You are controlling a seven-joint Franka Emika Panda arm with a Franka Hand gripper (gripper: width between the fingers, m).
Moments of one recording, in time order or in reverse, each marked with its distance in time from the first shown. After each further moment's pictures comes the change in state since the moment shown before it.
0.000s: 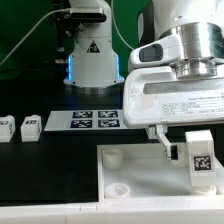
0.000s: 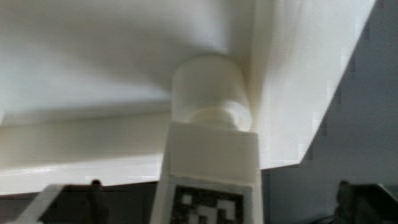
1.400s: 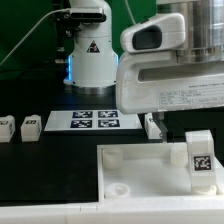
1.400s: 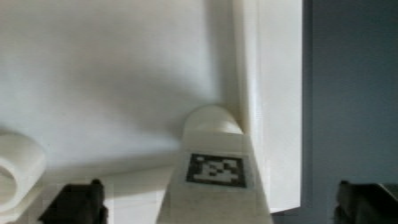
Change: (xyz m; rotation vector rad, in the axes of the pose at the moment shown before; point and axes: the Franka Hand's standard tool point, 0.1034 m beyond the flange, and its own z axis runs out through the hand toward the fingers) arm 0.019 0.005 -0.018 0.030 -0.594 0.065
